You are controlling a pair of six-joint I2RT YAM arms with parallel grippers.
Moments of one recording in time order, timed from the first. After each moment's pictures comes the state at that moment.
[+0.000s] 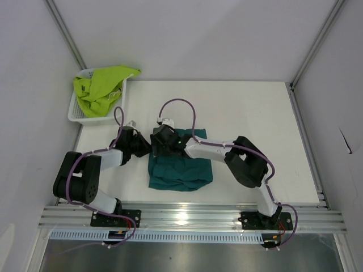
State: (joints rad) left arm -0.17 1.50 0.53 0.20 0.27 -0.71; right arm 1.01 2.11 1.54 -0.25 0.23 0.65
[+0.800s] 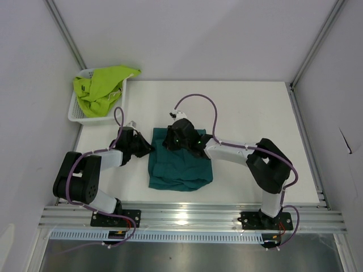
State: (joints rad) left arm -0.17 1.50 0.52 0.21 0.28 -0.71; right arm 0.93 1.84 1.24 0.06 0.05 0.68
